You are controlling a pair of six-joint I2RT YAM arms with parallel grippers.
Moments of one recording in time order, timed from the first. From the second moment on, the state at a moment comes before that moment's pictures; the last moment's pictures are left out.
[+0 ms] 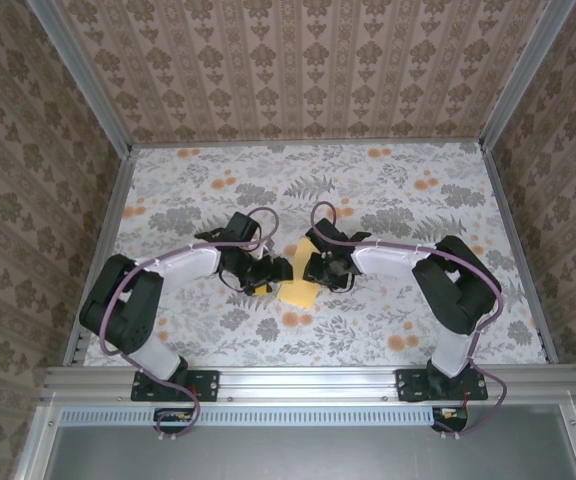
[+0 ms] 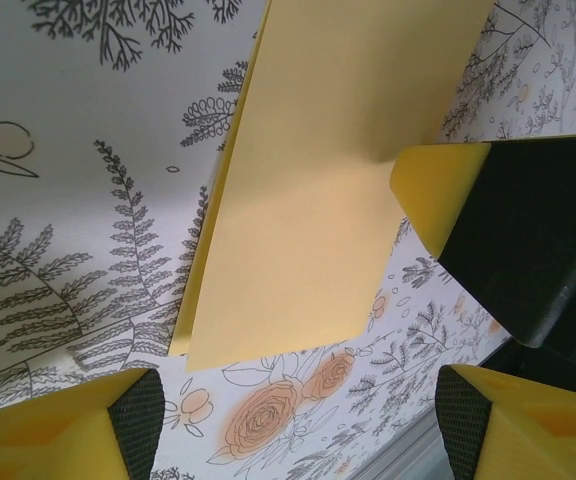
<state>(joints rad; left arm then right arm) -0.59 1.60 0.86 -0.47 0.61 -0.67 0.68 1.80 1.03 -0.43 -0.12 0.98</state>
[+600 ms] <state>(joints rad) -0.65 1.68 0.93 -0.52 0.61 -0.63 0.67 1.80 1.02 -0.42 -0.14 0.98</state>
